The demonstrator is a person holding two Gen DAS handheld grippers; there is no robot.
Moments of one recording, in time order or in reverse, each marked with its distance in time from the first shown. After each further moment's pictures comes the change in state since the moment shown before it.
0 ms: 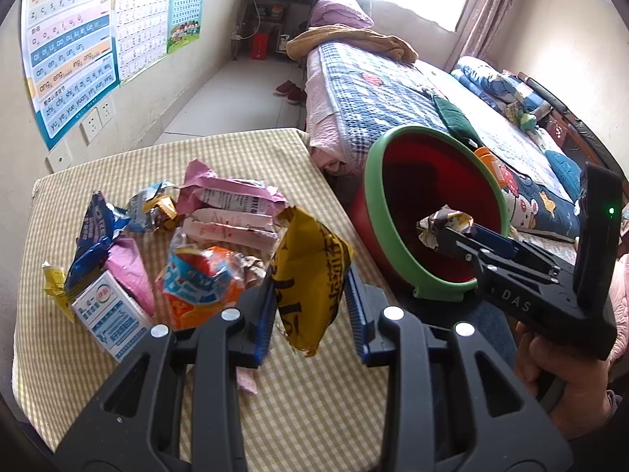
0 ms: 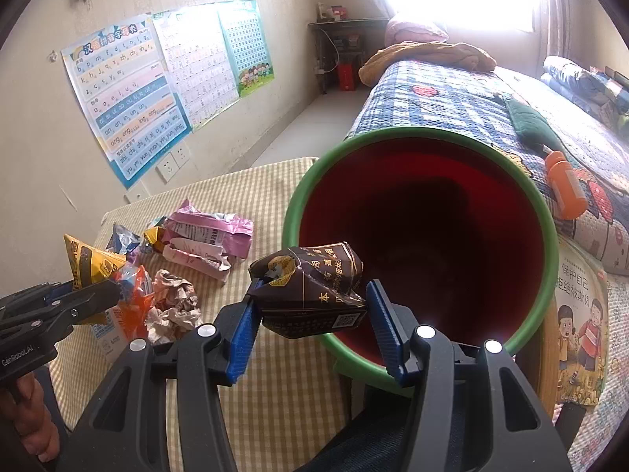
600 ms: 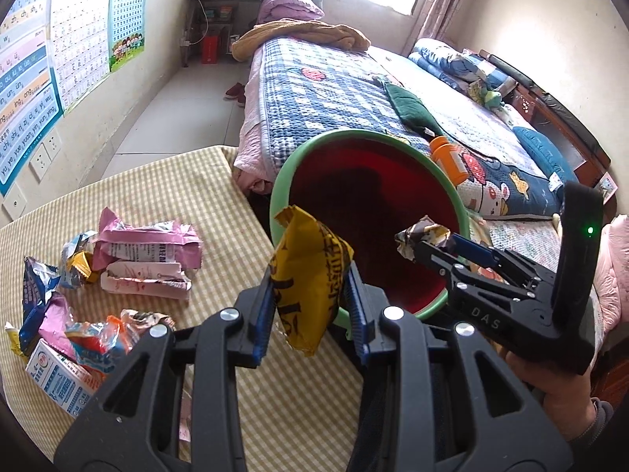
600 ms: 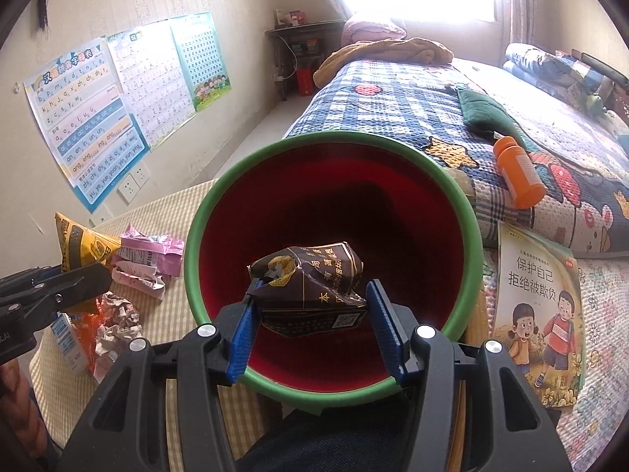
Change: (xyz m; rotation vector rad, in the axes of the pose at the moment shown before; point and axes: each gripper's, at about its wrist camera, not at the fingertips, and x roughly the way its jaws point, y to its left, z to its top) left arm 0.038 -0.071 0.039 0.111 0.027 -0.108; right arm -0.007 -0.072 0.004 0.079 -0.018 -0.094
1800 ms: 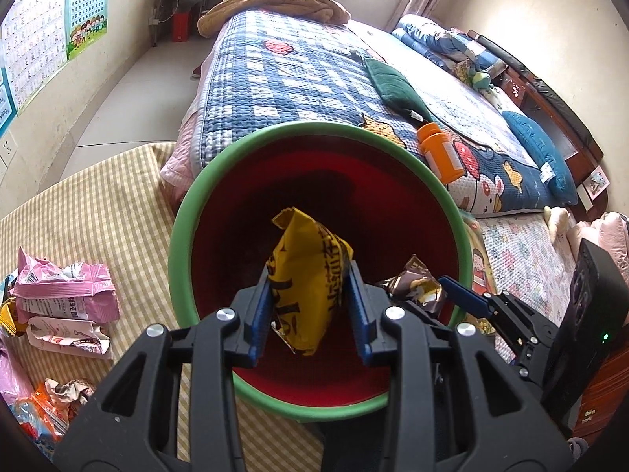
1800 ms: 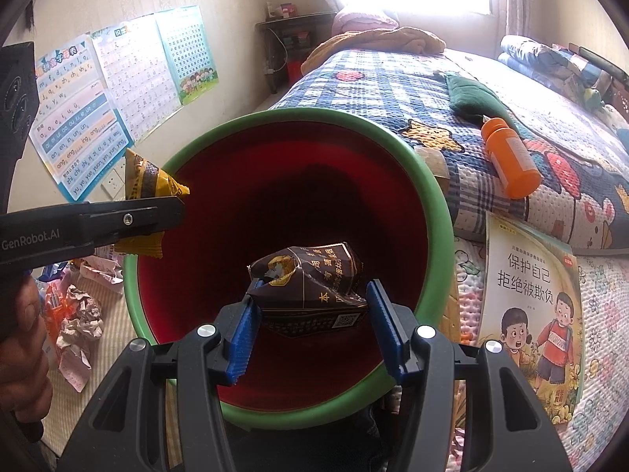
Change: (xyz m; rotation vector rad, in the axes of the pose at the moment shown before) left arm 0.092 -0.032 0.043 0.008 0.103 -0.080; right arm 0.029 -0.040 -0.005 0.005 0.025 -0.016
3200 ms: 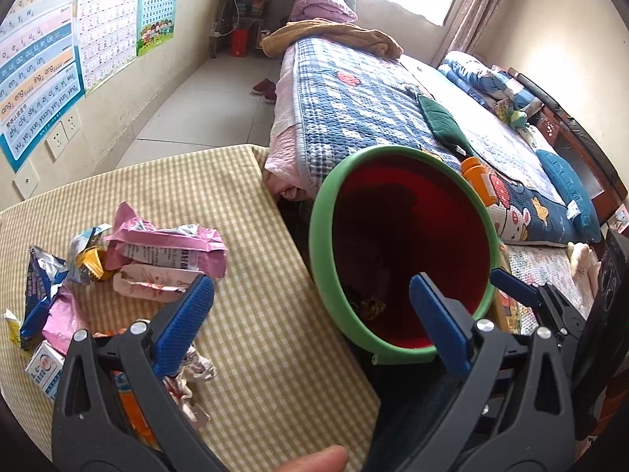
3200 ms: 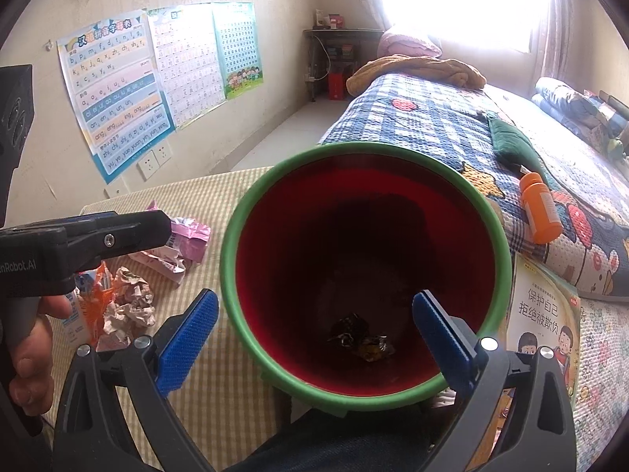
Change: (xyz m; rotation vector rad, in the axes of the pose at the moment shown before) left arm -0.088 0.064 -0.043 -0.115 -0.112 0.140; right arm -0.035 0.082 0.003 -0.161 -0.039 0.052
